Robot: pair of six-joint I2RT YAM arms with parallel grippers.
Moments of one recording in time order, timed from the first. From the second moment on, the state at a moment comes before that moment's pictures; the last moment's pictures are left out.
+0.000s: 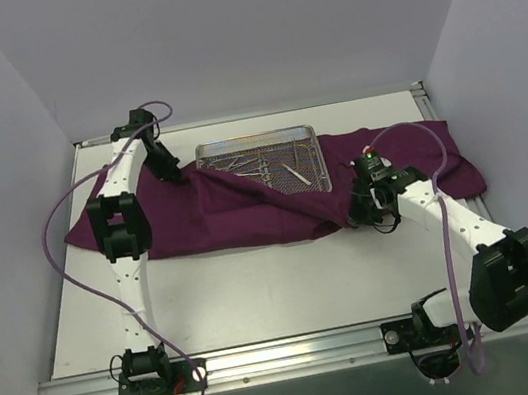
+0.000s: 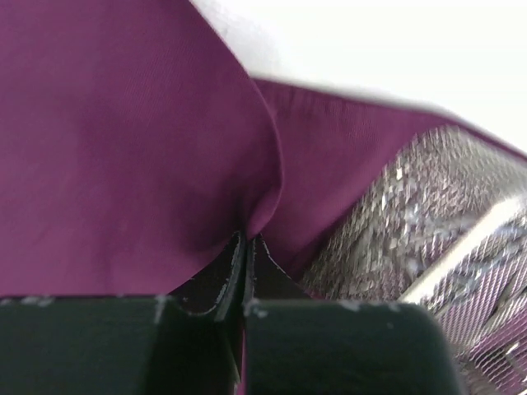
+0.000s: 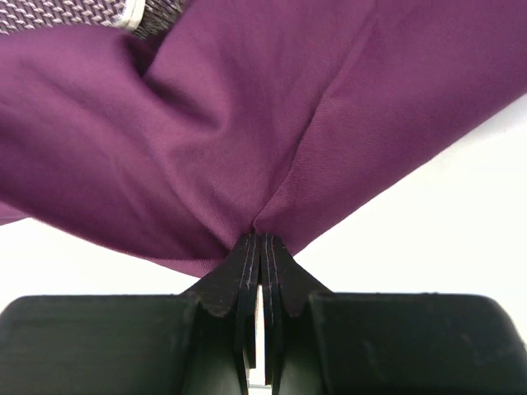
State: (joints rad) left arm -0.08 2.54 2.38 -1.06 0.11 -0.65; right arm 0.31 1.30 0.87 -0.68 0.00 0.69
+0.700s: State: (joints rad) left arm 0.01 1.27 1.09 -0.97 0.07 -0.62; right arm 0.11 1.32 0.90 -0.86 -0.13 0.71
